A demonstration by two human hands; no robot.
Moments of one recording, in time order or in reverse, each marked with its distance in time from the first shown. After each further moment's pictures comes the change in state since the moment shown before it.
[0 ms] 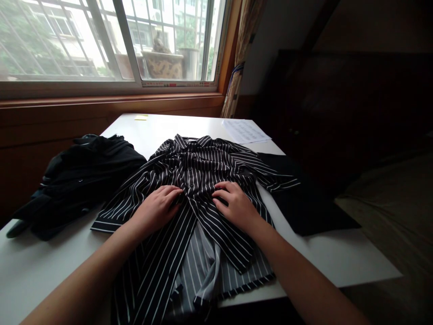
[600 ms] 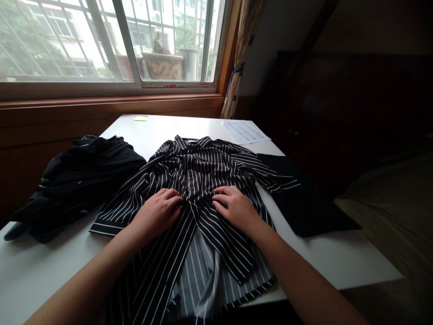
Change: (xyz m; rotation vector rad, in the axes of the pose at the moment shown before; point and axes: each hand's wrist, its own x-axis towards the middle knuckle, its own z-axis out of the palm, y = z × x) left_hand 0.001 0.012 -0.006 0.050 -0.030 0.005; right_hand 0.000 0.006 0.004 0.010 -0.072 0.033
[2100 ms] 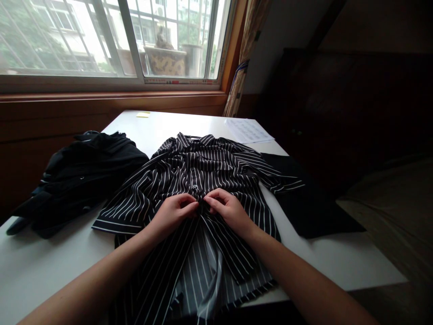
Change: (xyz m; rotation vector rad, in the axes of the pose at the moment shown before) left_hand 0.013 0.029 0.014 -0.981 -0.054 -0.439; right_hand 0.006 -0.034 0.021 0.839 -0.021 0.310
